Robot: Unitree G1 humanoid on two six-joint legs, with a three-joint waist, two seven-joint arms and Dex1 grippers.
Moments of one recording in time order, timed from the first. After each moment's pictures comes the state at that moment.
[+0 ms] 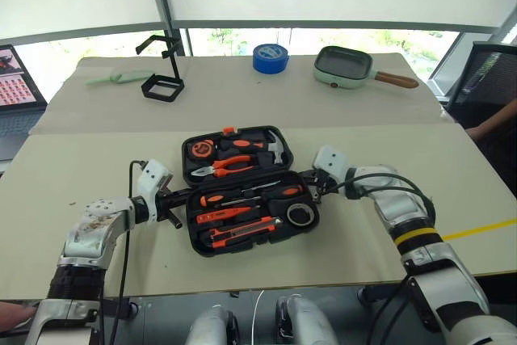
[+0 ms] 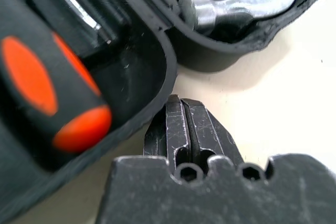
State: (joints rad) left arm -0.28 0.63 0.06 0.12 -0.32 0.49 -0.92; right arm -0.71 -0.44 0.23 0.62 -0.06 -0.05 0.93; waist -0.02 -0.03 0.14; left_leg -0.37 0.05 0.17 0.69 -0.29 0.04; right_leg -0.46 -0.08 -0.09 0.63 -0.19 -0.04
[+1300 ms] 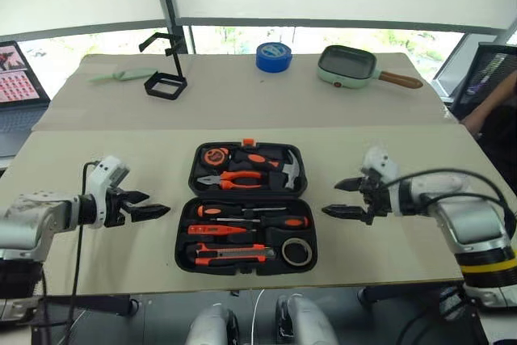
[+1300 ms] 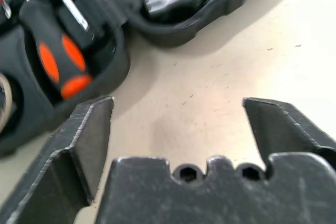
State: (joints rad) left arm -0.39 0.93 0.15 0.07 -0.51 1.06 -1.01; right arm -0.53 -0.76 0.04 -0.13 0.32 1.04 1.07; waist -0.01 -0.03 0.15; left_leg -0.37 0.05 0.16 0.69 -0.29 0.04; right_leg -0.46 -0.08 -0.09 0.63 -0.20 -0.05
